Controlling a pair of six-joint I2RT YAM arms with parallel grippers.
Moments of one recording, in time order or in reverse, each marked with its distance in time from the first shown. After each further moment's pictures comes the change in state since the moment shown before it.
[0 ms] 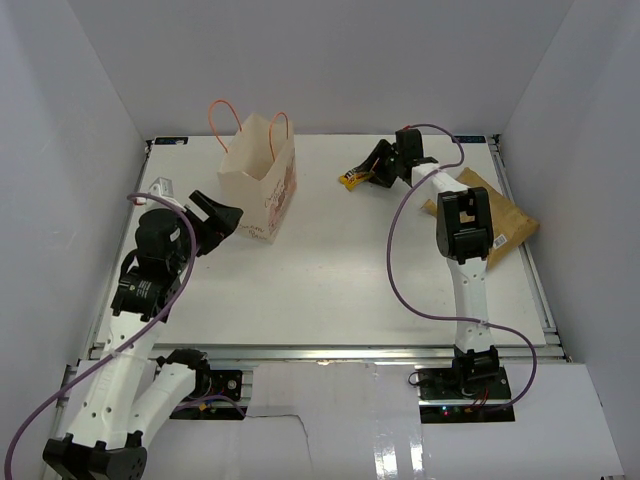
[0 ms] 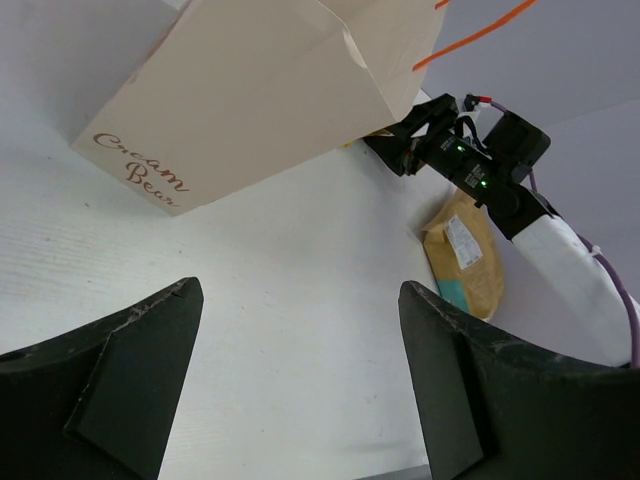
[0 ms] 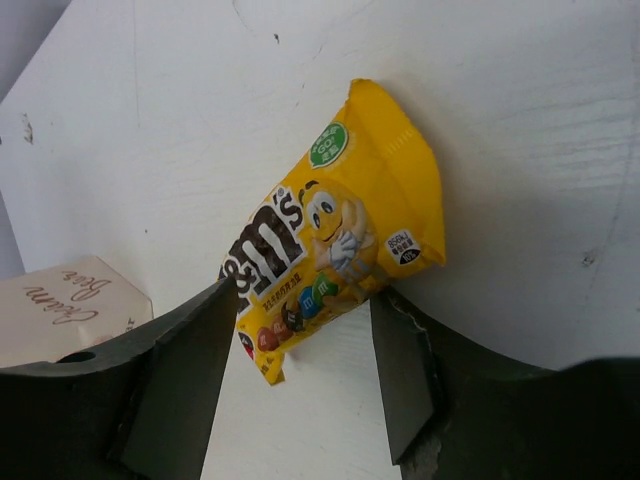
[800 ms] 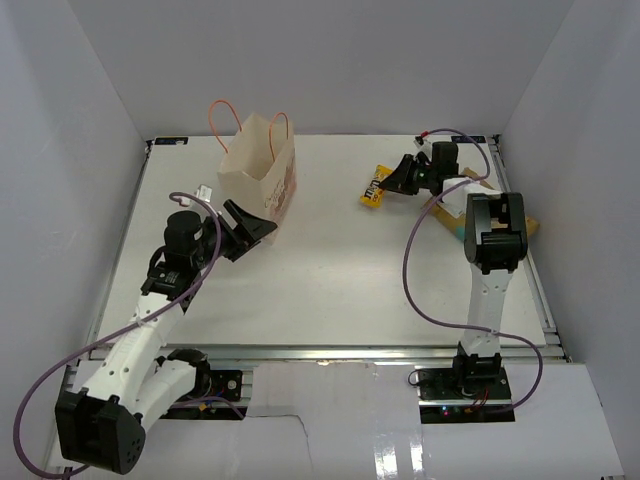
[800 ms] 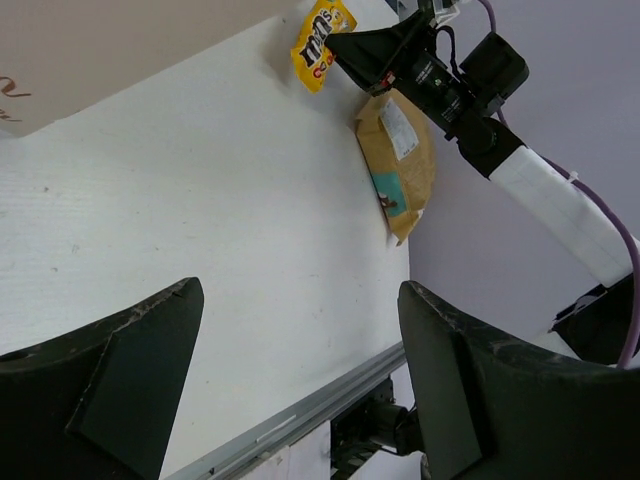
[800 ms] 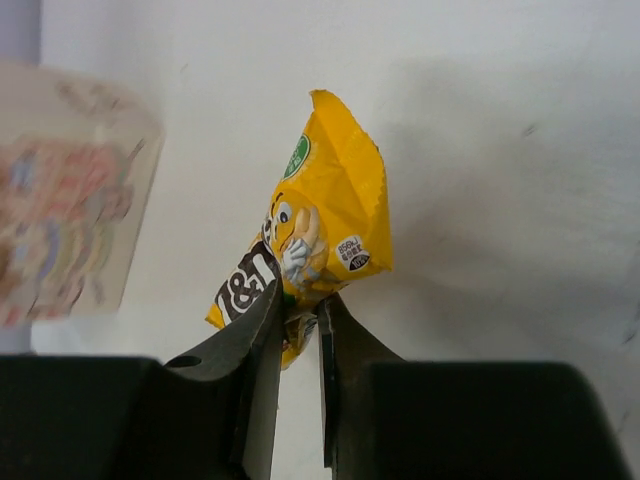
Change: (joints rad) left arm -0.017 0.121 -0.214 0.315 0.349 -0.118; right arm -0.117 -0.182 -0.358 0.242 -0.311 -0.267
